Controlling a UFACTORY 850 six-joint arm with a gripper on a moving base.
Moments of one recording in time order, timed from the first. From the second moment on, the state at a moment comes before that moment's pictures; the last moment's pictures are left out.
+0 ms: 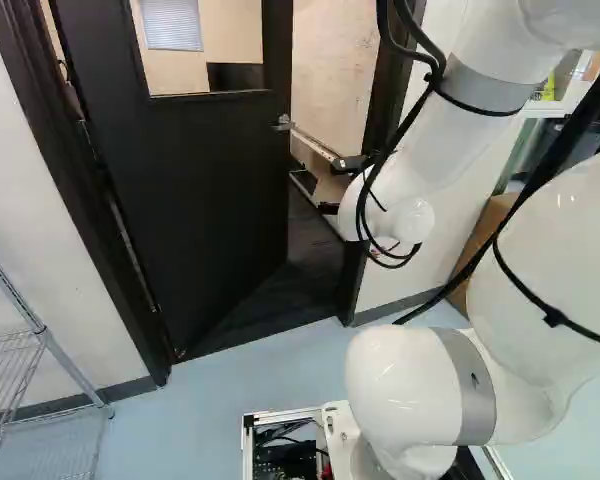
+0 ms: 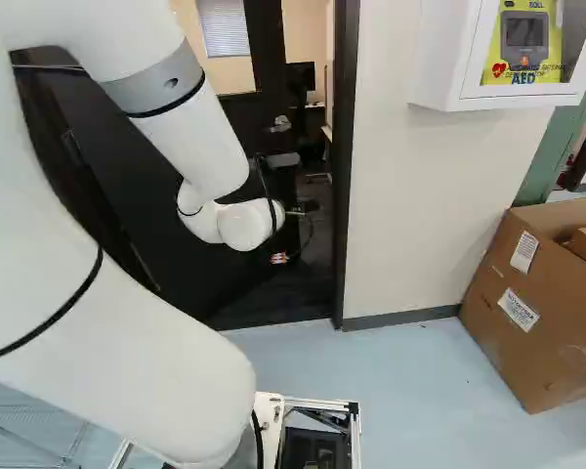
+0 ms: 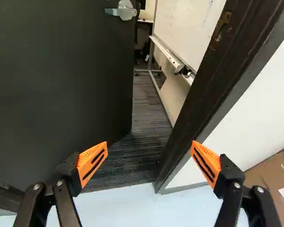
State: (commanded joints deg) arm -10.5 9.0 -17.7 -12.9 40.8 0.0
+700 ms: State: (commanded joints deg) arm -10.5 9.0 -17.7 -12.9 40.8 0.0
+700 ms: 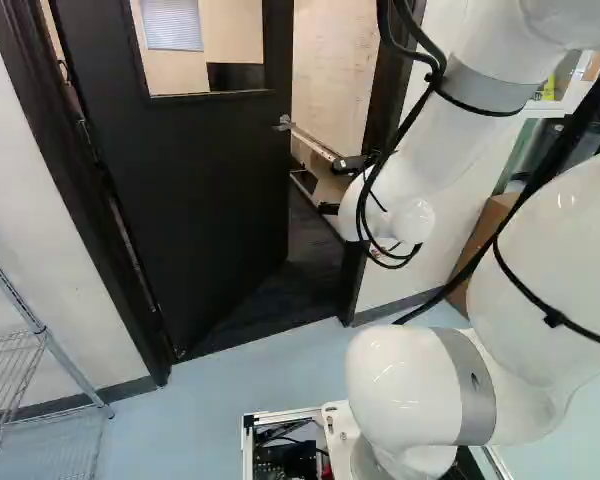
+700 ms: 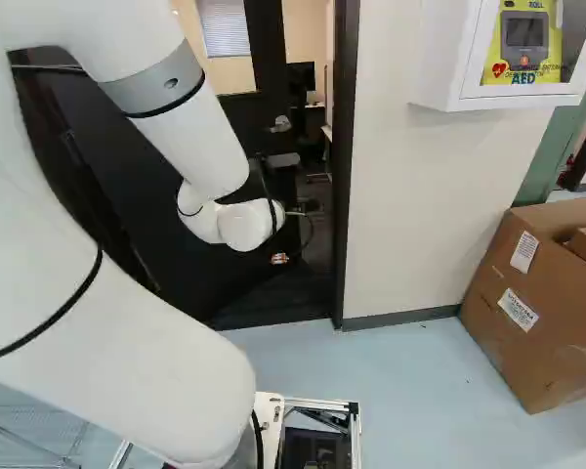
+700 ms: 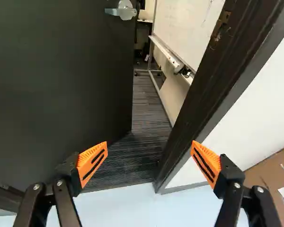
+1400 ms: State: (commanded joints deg) arm -10.5 9.0 -17.7 -12.9 40.8 0.0
